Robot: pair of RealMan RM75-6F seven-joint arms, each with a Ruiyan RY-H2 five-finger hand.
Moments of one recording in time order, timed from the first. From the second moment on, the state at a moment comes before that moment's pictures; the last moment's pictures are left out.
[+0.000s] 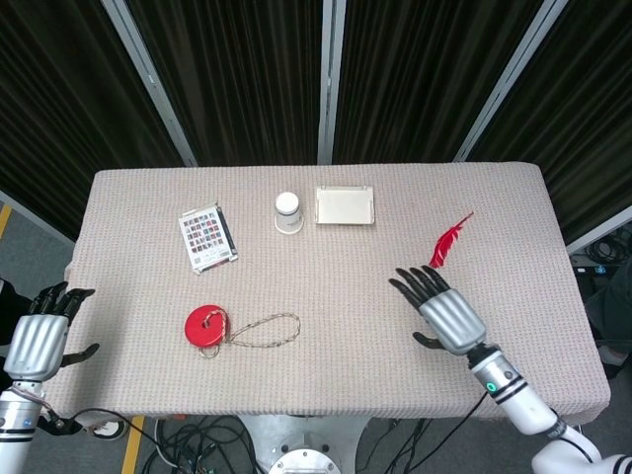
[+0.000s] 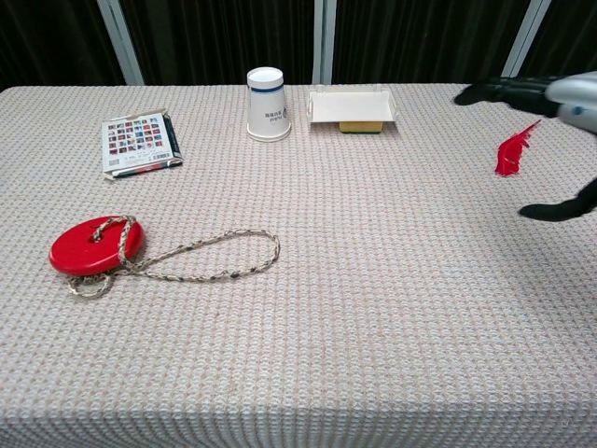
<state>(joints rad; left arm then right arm) -0.12 -1.23 -0.04 -1.49 1.49 1.46 0.07 0.48 -1.24 0.11 -1.71 -1.61 1.02 -0.18</state>
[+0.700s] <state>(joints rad) -0.11 -1.23 -0.04 -1.45 1.48 1.45 0.03 0.82 -1.54 0.17 -1.68 -1.32 0.66 -0.44</state>
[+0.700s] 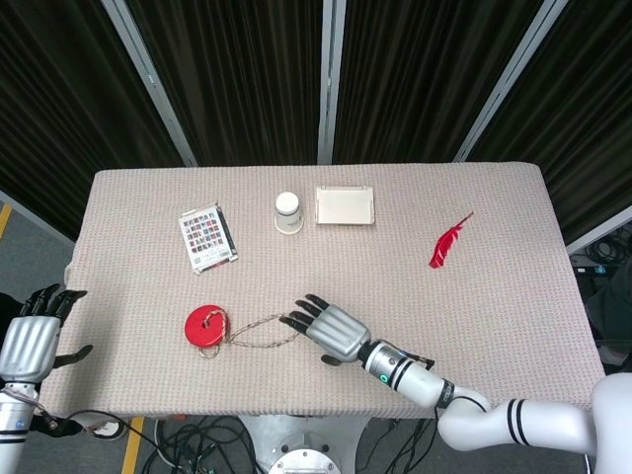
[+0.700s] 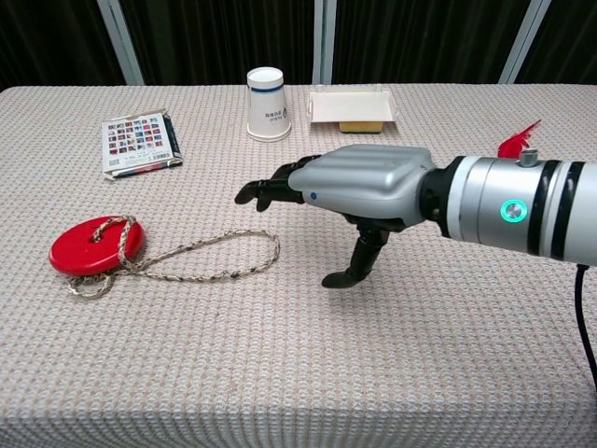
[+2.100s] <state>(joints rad) -0.11 -1.23 -0.04 -1.42 1.48 1.45 0.01 0.94 -1.62 0.09 -1.59 -1.17 0.70 -0.44</state>
